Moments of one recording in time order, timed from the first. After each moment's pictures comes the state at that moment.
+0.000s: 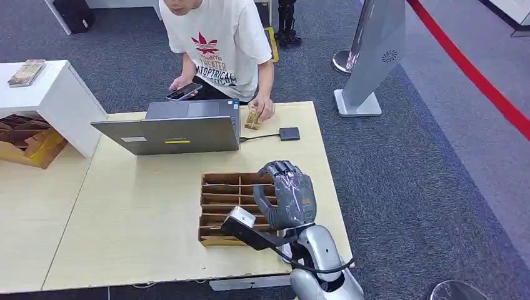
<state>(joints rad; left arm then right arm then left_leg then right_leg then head) -0.04 -0.22 -0.75 0.02 1.52 0.45 0.04 -0.18 0.11 0.59 -1.41 1.16 -0.40 0.06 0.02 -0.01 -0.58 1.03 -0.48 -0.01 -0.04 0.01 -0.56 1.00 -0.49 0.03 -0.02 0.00</state>
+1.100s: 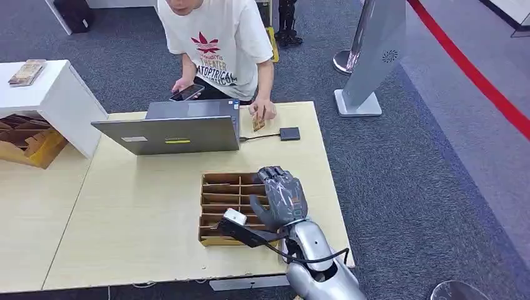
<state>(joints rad) -0.04 -0.22 -0.75 0.02 1.52 0.45 0.05 -0.26 0.11 0.62 -1.23 1.17 -0.35 0.08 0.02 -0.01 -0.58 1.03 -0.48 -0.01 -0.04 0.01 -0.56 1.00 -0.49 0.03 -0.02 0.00</state>
